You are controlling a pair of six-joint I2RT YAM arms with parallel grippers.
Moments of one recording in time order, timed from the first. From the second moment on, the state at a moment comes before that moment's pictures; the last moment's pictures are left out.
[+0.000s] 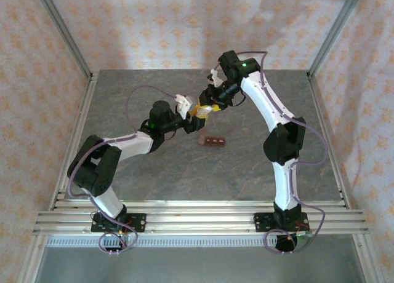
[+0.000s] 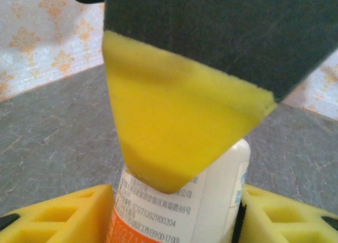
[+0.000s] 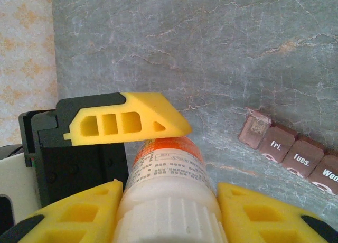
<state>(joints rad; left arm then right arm) -0.44 1.68 0.87 0.62 0.53 -0.04 0.43 2.13 2.25 -1.37 -0.63 0.31</state>
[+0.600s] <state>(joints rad) -0.44 1.71 0.87 0.62 0.53 -0.05 0.43 2.13 2.25 -1.37 -0.63 0.31</state>
